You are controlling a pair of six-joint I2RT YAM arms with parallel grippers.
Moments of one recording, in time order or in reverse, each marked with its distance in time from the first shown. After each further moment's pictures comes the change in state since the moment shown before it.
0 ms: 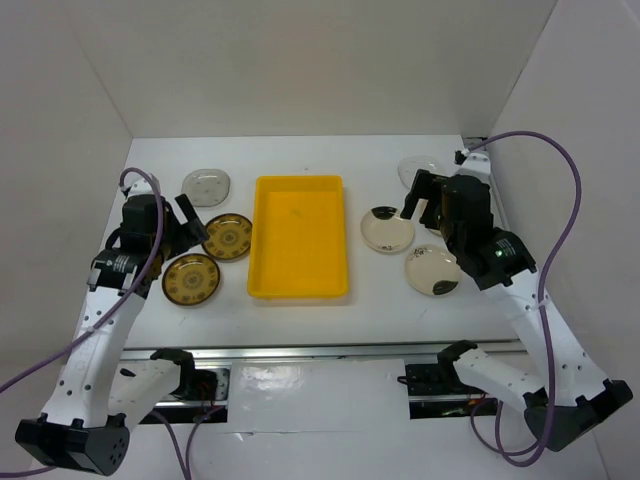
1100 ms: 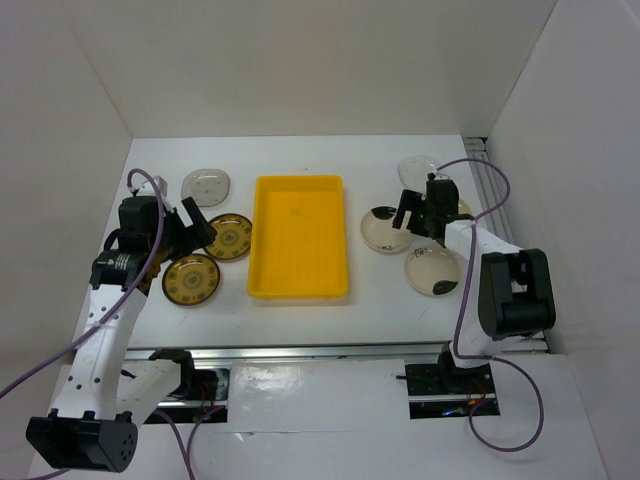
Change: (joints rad) left arm 0.094 0.008 -0.062 0.066 0.262 0.043; right arm -0.340 0.598 -0.294 0.562 -0.448 -0.073
